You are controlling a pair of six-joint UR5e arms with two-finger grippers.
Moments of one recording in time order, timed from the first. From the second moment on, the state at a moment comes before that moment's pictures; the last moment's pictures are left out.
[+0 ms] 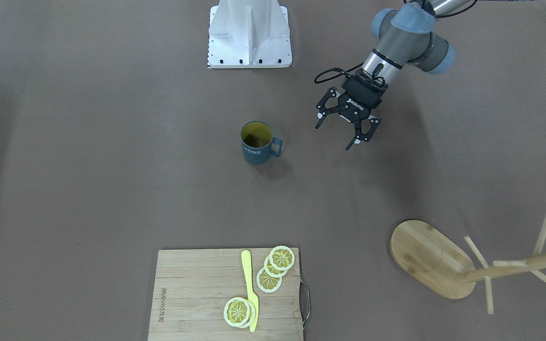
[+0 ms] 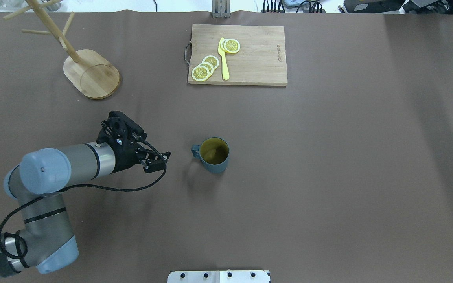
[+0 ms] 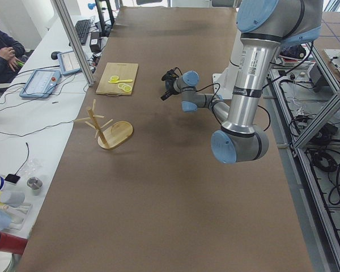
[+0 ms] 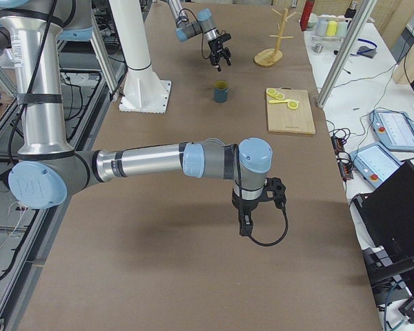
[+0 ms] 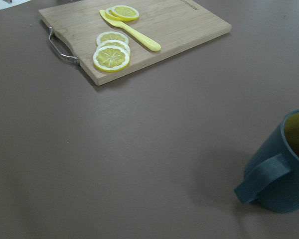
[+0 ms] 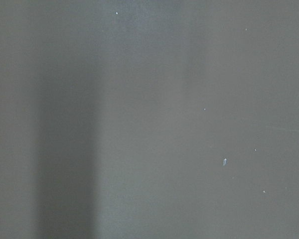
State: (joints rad) left arm -0.44 -1.87 -1.71 -2.49 -1.53 -0.69; right arm 1.62 -1.53 1.70 -1.76 2.25 -0.15
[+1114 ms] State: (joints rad) left arm -0.39 -2.03 -1.55 -2.50 -1.52 -0.71; right arm 1.62 -1.53 1.70 -1.75 2.25 -0.14
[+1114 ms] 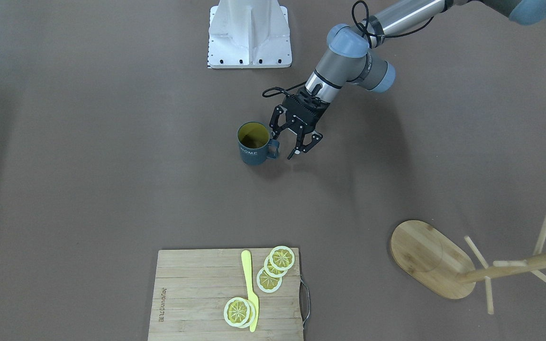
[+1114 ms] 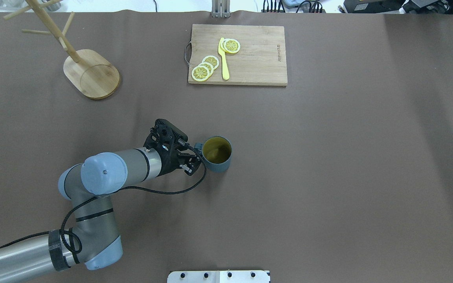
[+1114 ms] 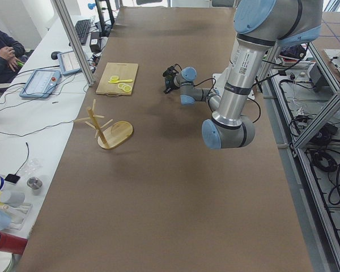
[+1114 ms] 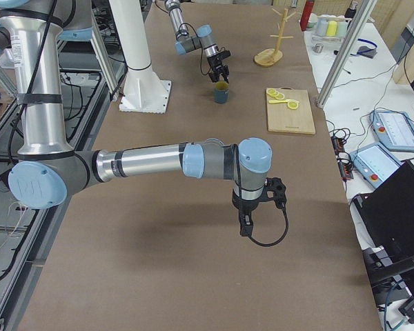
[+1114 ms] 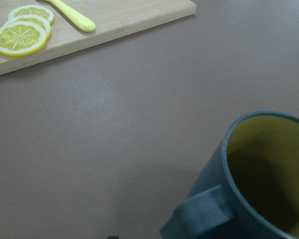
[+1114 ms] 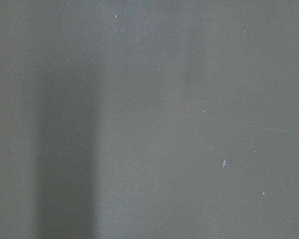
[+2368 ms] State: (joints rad) left arm -0.39 -2.05 -1.54 -2.50 -1.52 -0.71; right arm 1.62 -1.52 1.70 -1.75 2.25 -0.13
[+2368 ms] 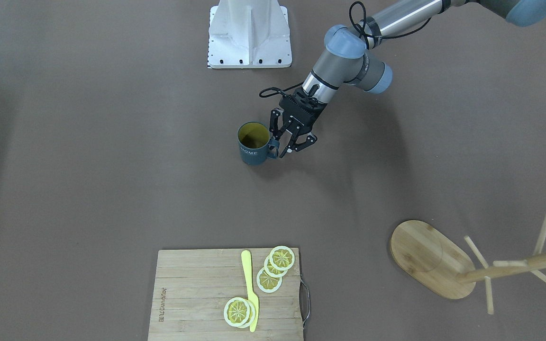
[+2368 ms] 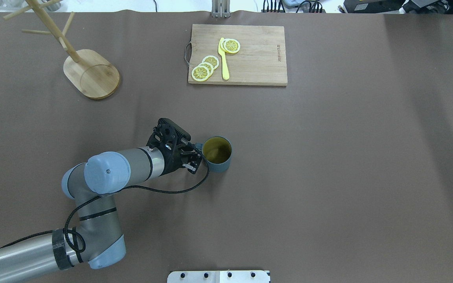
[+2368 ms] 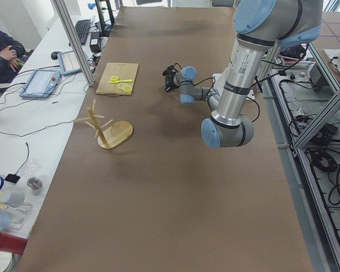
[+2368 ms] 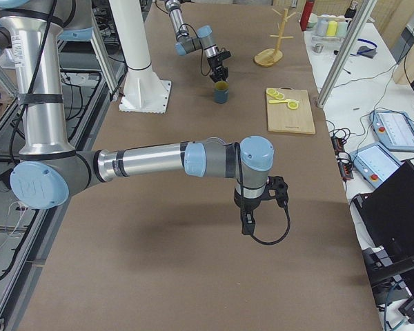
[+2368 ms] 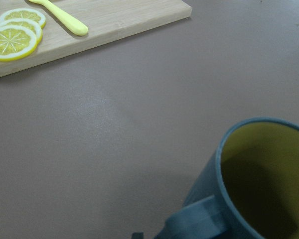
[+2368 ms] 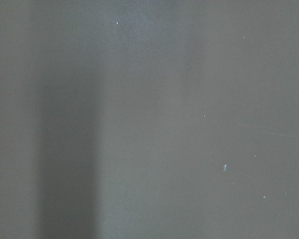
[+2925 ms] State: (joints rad) left arm -0.39 -2.05 -1.54 -2.50 -1.52 -0.73; right arm 1.62 -1.51 1.70 -1.75 2.25 -0.13
